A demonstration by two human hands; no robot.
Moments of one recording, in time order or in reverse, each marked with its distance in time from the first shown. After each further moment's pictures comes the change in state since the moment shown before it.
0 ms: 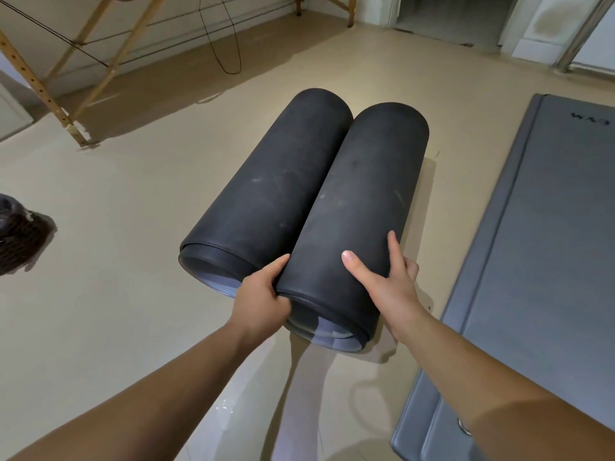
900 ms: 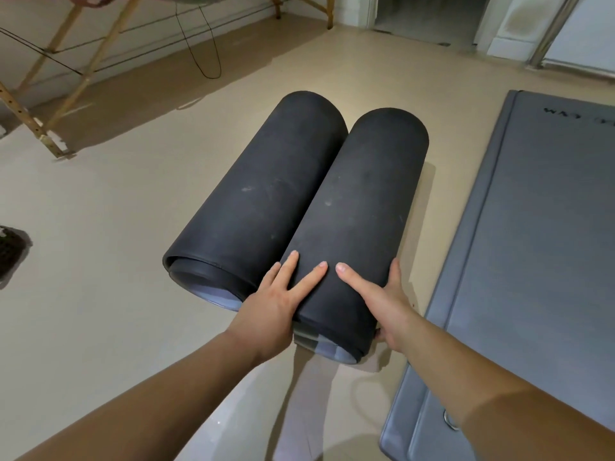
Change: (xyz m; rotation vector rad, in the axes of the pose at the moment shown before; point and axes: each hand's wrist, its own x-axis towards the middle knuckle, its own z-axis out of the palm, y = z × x) left_hand -0.003 0.029 0.021 0.723 -0.344 0.321; right_hand 0.002 0.021 -0.020 0.216 -0.029 0.265
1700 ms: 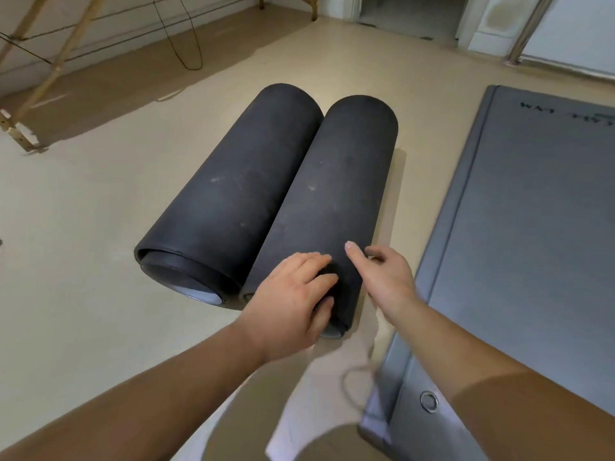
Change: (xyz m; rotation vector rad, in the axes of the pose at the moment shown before) left_hand 0.009 0.041 -0.001 -0.033 0.424 0.439; right_hand 0.011 -0.017 -0.022 -0.250 0.289 -0.286
